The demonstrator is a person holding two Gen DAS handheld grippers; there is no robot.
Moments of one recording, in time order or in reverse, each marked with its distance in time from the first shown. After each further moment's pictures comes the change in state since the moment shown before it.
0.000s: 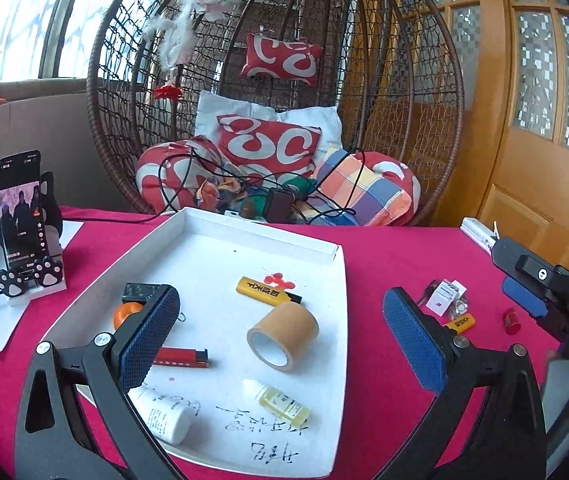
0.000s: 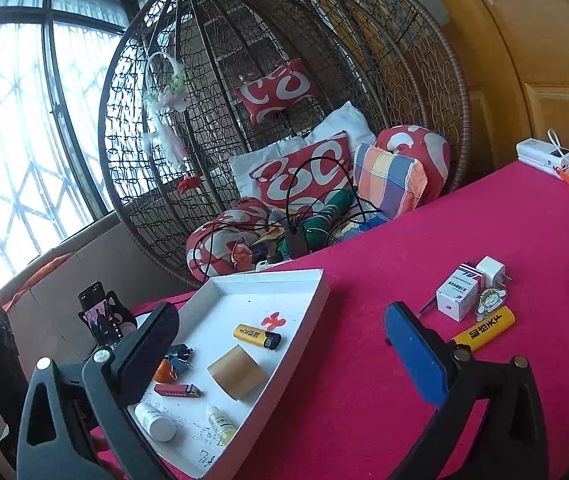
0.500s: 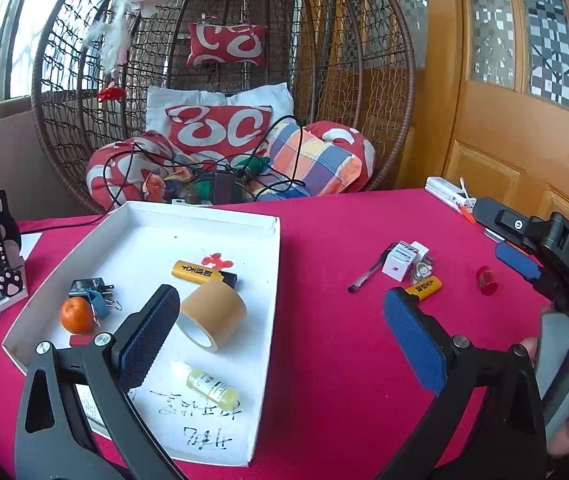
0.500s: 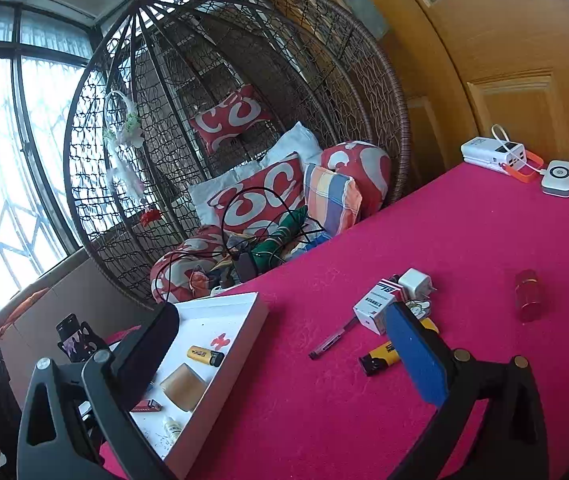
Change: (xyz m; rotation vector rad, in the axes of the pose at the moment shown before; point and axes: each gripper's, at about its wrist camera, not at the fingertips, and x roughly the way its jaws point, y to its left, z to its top) left arm 0.012 -0.060 -0.015 0.129 0.070 -0.085; right arm -0.029 -0.061 0.007 0.077 -0.056 -0.114
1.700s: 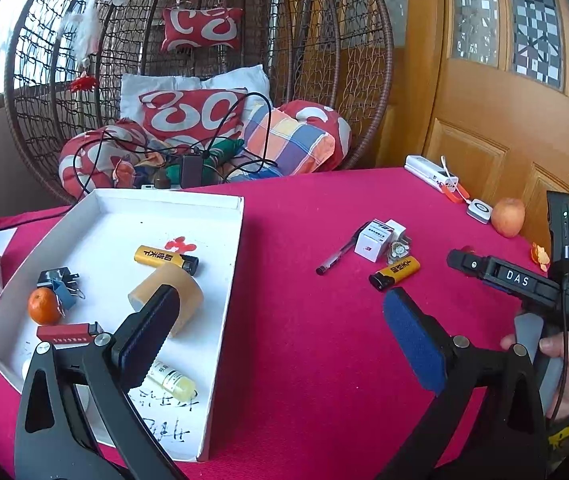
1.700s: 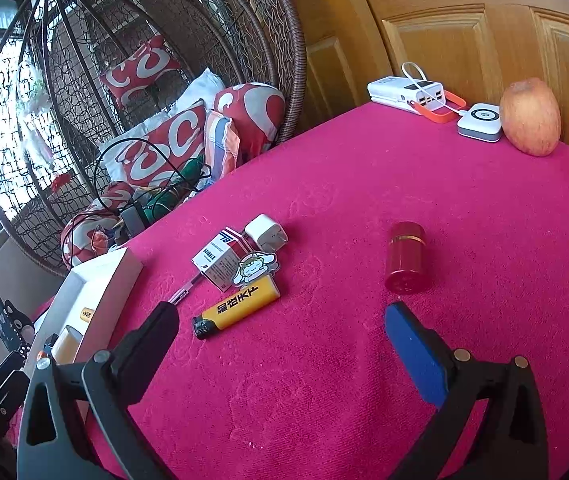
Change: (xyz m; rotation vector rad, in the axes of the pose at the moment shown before) left arm 0.013 -0.020 -0.005 0.012 0.053 -0.056; right arm 0.019 -0.091 -0.007 0.042 0.240 -0.244
